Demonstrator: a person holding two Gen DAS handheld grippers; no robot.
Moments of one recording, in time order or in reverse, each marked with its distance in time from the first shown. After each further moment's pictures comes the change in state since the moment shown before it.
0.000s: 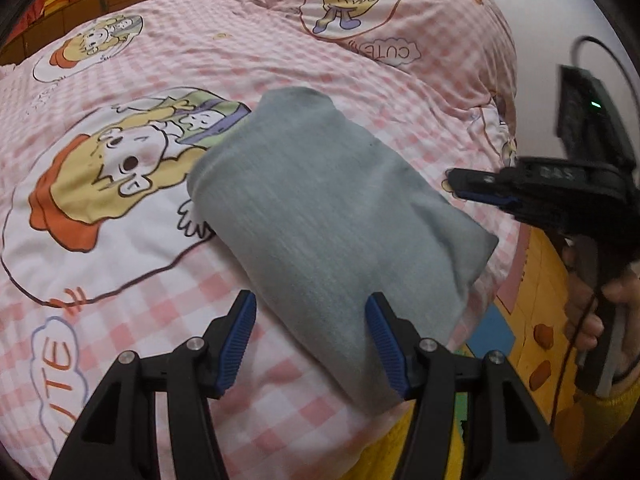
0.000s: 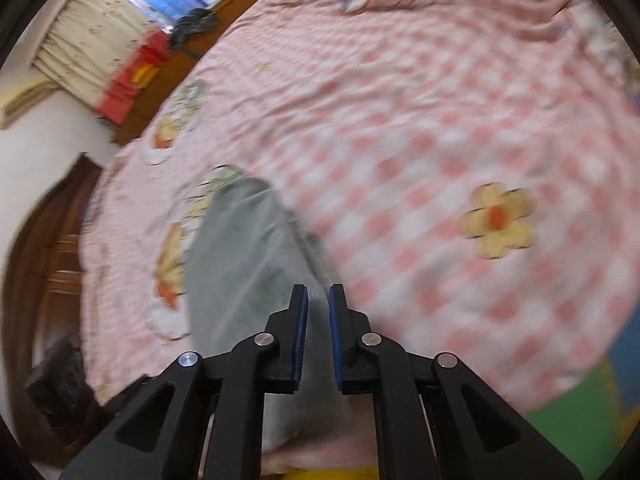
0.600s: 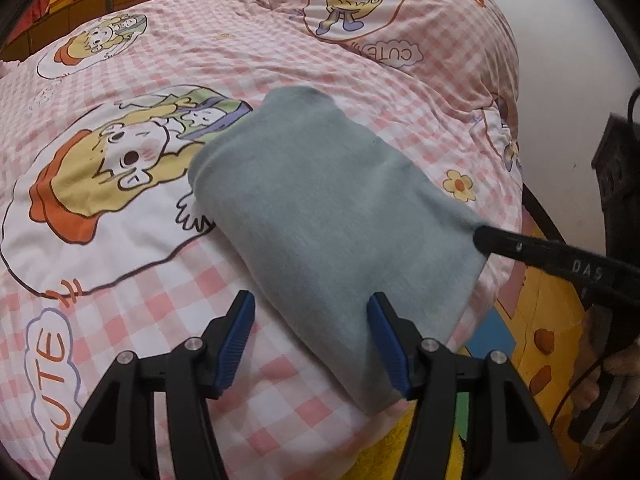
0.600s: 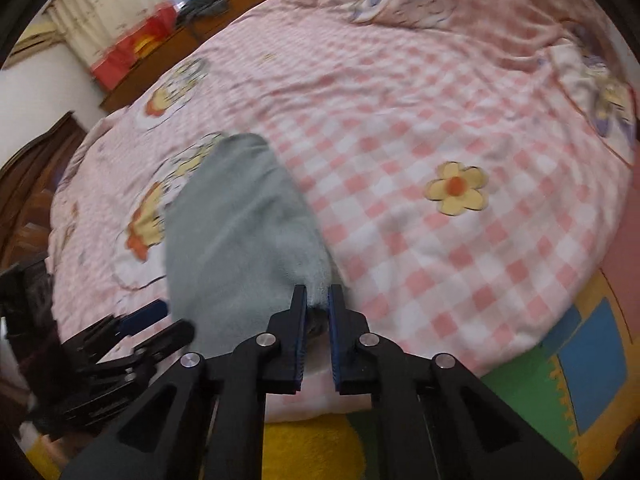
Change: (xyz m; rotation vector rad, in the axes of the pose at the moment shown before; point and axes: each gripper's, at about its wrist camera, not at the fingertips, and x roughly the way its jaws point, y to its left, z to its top) left arm 0.002 0.000 -0.006 -0.007 -0.006 0.009; right arm -0.010 0.006 -0.052 -0.114 -0.004 -0.116
